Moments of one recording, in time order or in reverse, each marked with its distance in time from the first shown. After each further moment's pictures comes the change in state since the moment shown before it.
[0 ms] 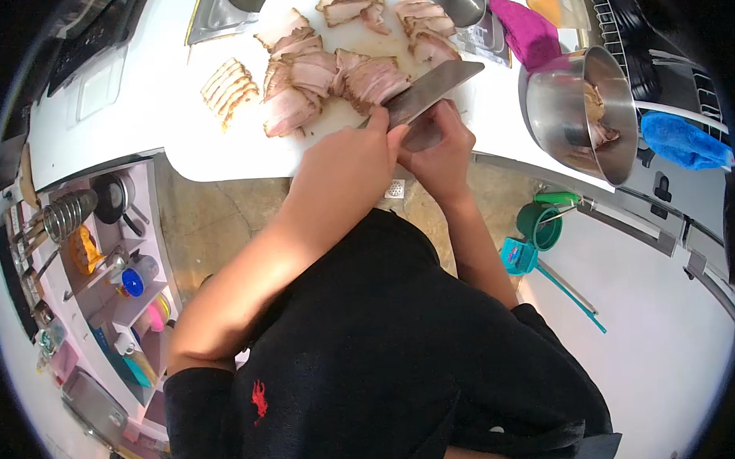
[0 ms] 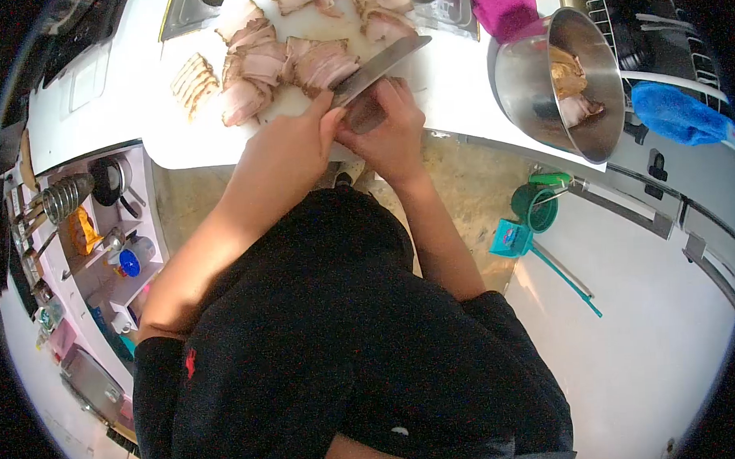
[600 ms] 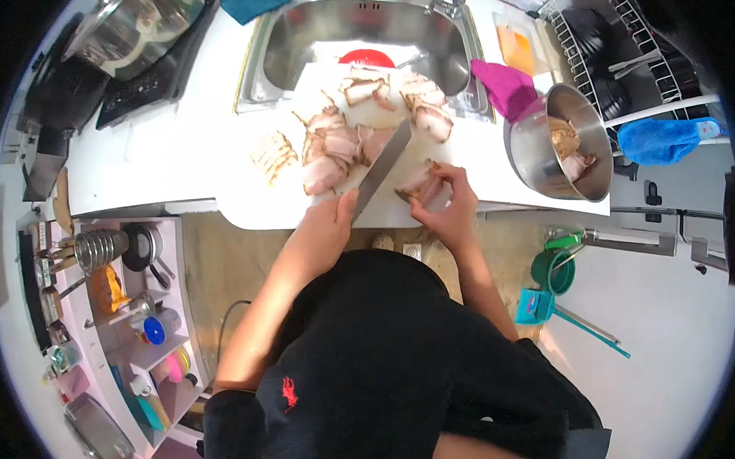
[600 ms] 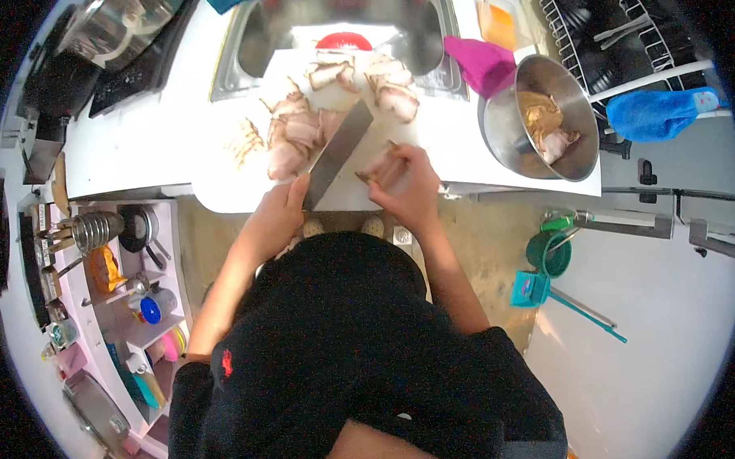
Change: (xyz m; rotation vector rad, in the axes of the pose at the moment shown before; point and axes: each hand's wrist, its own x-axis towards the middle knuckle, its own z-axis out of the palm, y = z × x) left_hand -0.033 -0.050 -0.026 -0.439 -0.053 -0.242; right_hand -0.018 0.010 -0.009 0.027 0.060 -0.019
